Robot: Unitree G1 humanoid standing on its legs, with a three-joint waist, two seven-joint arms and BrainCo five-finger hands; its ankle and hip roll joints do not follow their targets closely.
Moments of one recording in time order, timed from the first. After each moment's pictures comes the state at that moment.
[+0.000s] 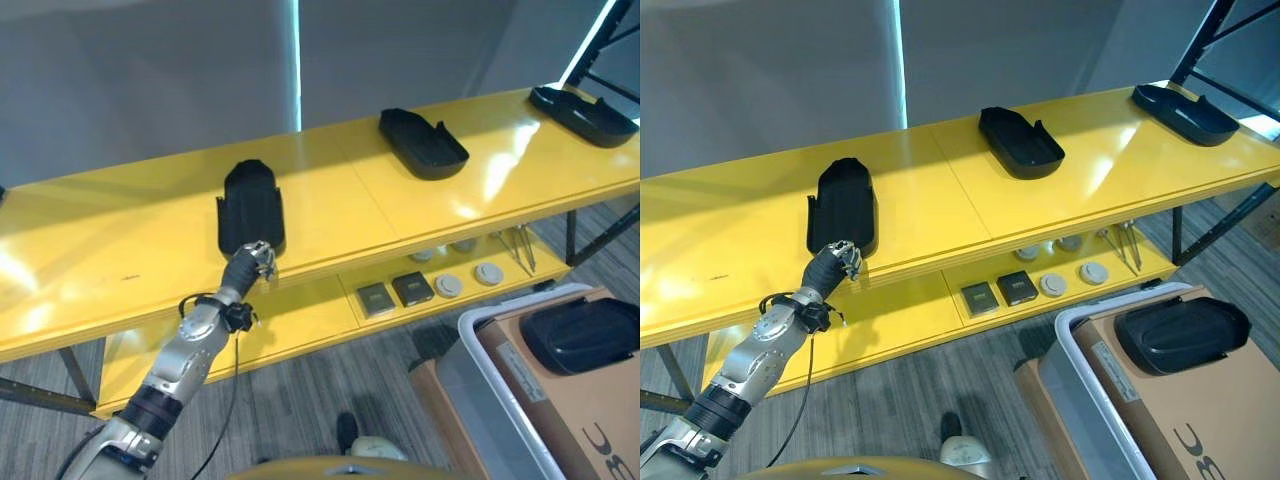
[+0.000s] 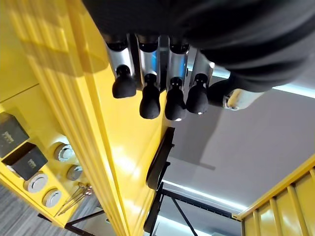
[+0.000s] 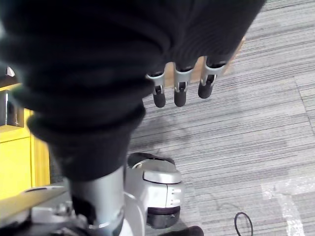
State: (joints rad) left arm -0.21 0.39 -0.38 0.12 -0.69 -0.02 0.00; right arm 0.23 -0.31 0.29 0.95 0.07 0.12 -0.02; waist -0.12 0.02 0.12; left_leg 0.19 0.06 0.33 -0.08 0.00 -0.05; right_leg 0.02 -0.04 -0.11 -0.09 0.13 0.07
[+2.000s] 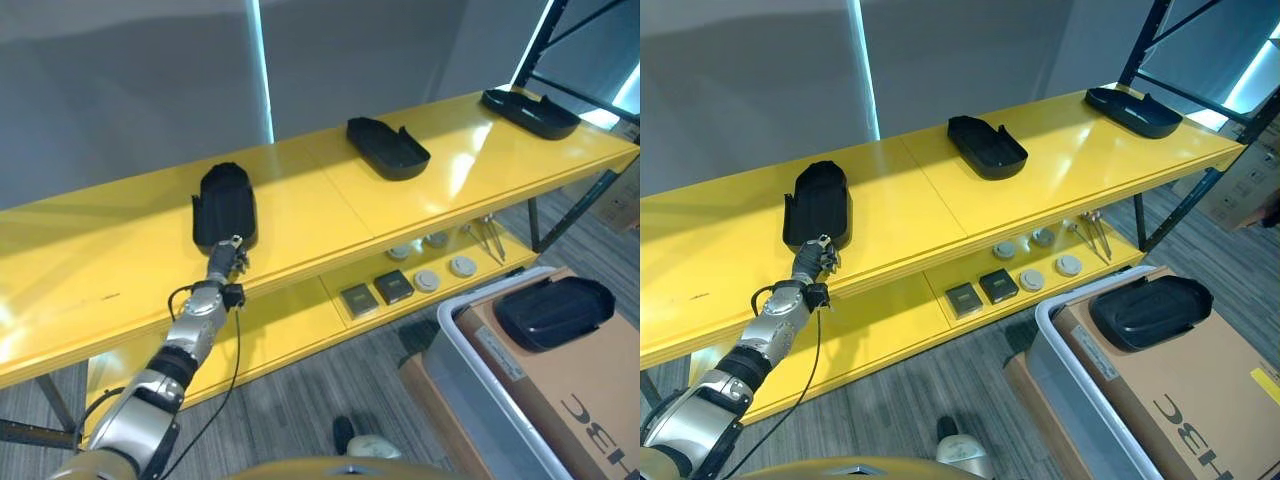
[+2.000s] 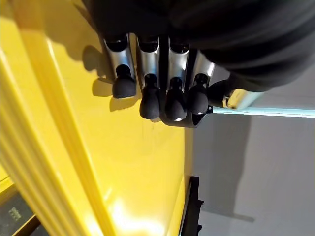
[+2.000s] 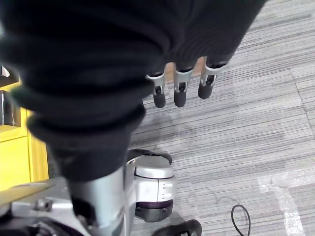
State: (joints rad) left arm -0.46 0.31 -0.35 0.69 -0.60 -0.11 0.18; right arm 0.22 -0.33 0.32 0.96 0.03 0.11 0.02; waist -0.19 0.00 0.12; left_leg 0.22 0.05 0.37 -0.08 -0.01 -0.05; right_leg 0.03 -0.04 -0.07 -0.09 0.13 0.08
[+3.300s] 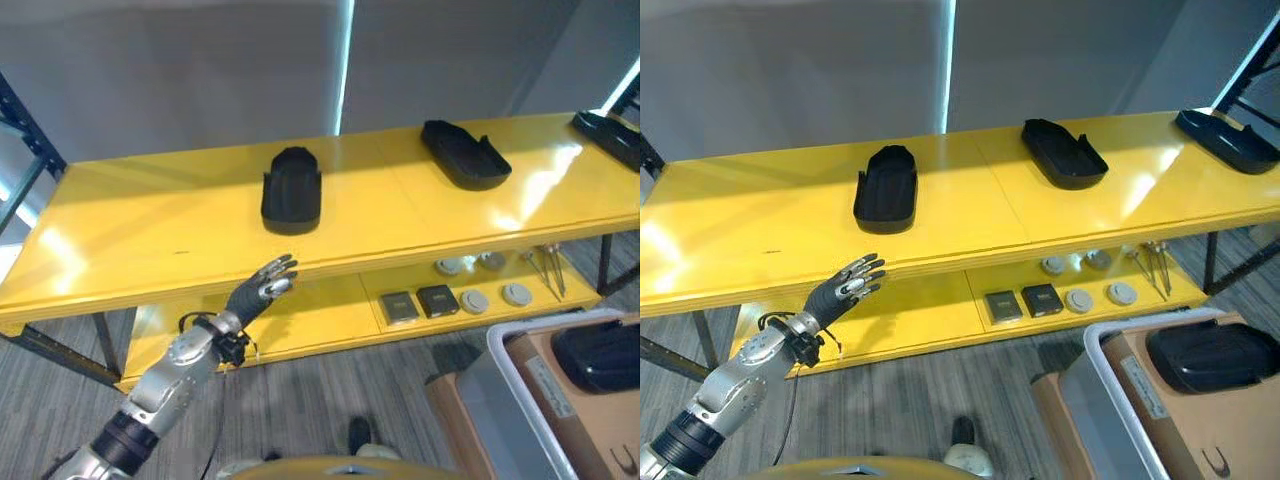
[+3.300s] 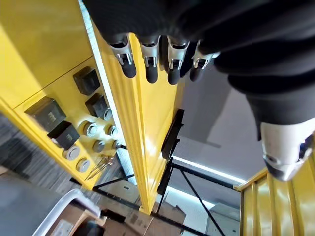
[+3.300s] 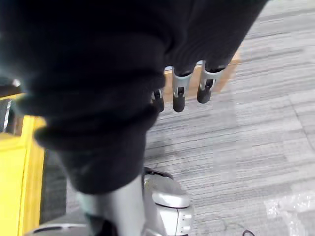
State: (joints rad) left arm -0.05 0.54 -0.44 -0.09 -0.76 0.08 -0.17; right arm 0.14 -0.27 0.25 1.09 0.16 0.16 -0.16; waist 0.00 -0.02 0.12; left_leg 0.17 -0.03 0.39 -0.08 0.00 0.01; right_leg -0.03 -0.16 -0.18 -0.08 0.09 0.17
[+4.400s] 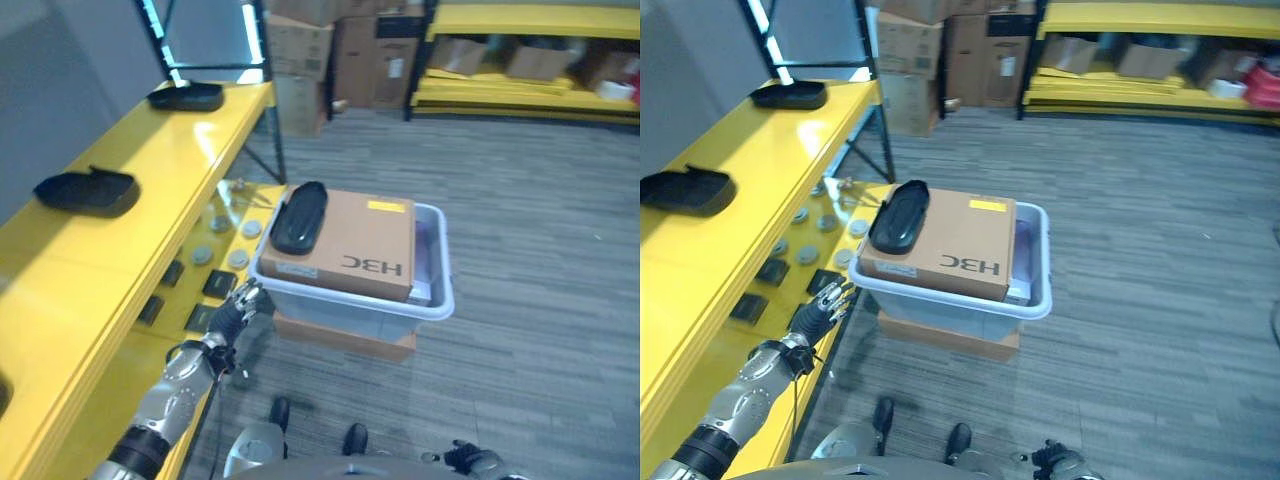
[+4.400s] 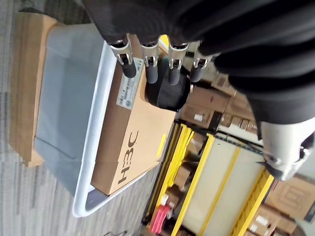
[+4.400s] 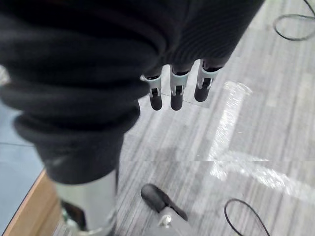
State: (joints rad) left arm -0.01 0.39 -0.31 0.22 -0.75 0.03 -0.14; right arm 0.00 -0.36 0.31 1.23 0.02 0.11 -0.08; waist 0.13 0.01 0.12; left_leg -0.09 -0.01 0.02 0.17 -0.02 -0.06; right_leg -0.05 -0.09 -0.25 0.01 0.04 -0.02
